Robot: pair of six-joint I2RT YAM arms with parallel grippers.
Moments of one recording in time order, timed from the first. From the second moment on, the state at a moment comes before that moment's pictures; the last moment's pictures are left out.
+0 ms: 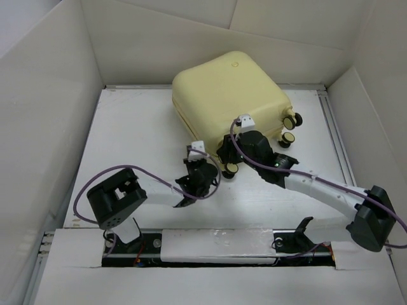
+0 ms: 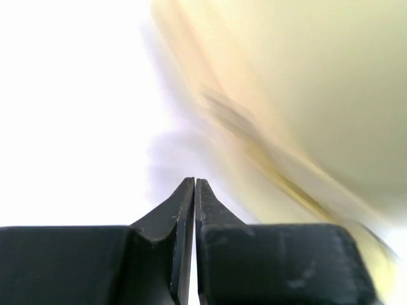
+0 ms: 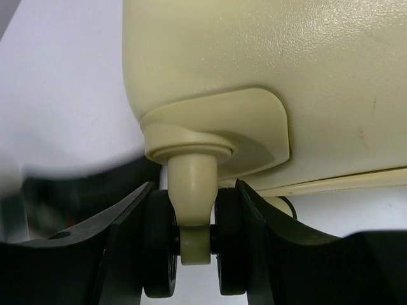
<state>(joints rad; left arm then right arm) -1.12 1.62 0.65 0.60 -1.10 -0.43 0.82 1.31 0.95 -0.07 0.20 0.45</state>
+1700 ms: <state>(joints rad) -1.31 1.54 0.56 0.53 -1.02 -0.61 0.90 1.18 0.90 -0.23 0.13 0.43</state>
